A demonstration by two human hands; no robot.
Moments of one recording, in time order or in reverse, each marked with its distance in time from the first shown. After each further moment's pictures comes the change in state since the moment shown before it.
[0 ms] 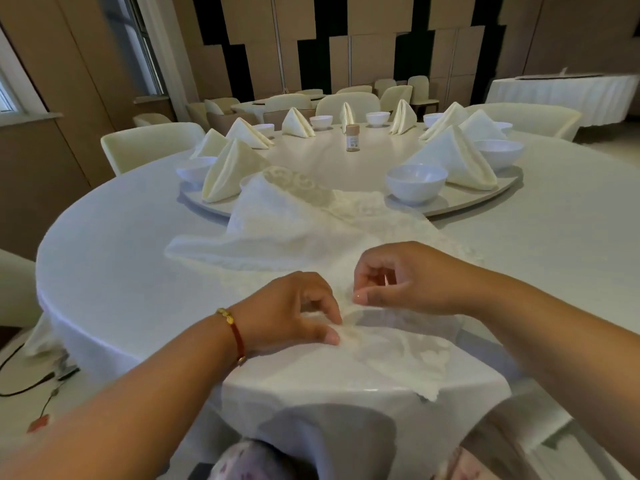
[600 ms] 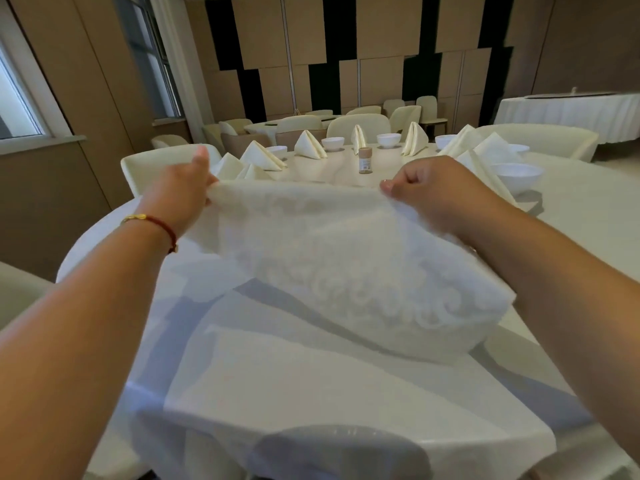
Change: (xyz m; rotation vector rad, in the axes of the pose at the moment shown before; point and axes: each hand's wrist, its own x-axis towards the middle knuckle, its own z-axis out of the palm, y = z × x) left_hand 0.028 -0.008 -0.170 0.063 0.854 -0.366; right_hand 0.066 -0.017 -0.074 0.120 0.525 0.209
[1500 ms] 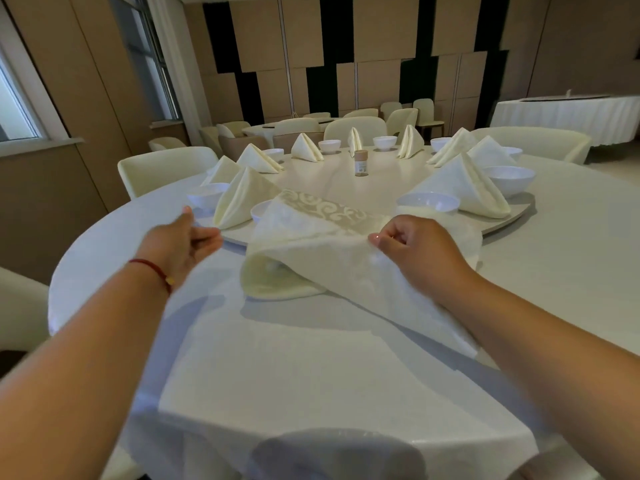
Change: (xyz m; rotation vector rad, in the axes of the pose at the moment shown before) left_hand -0.016 -0.044 0.022 -0.746 -0.042 -0.506; right_hand -0.033 0.036 0.042 0.023 0.062 0.003
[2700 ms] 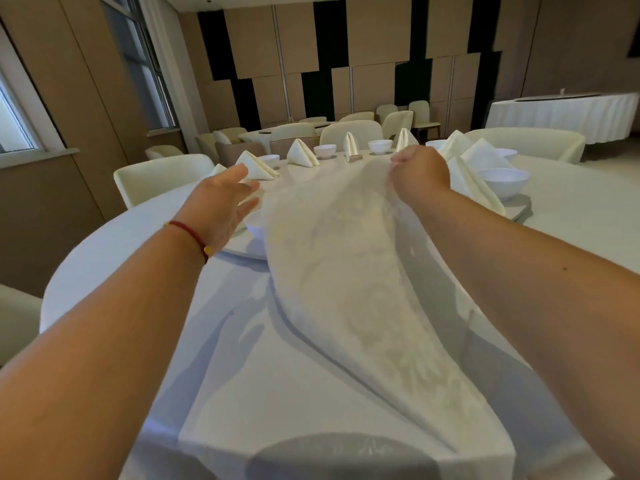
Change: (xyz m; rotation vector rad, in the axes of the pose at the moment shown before) left_hand 0.006 0.034 0.070 0.083 -0.332 0.301; right_hand 0.126 -0.005 -0.023 -0.179 0.219 0.247
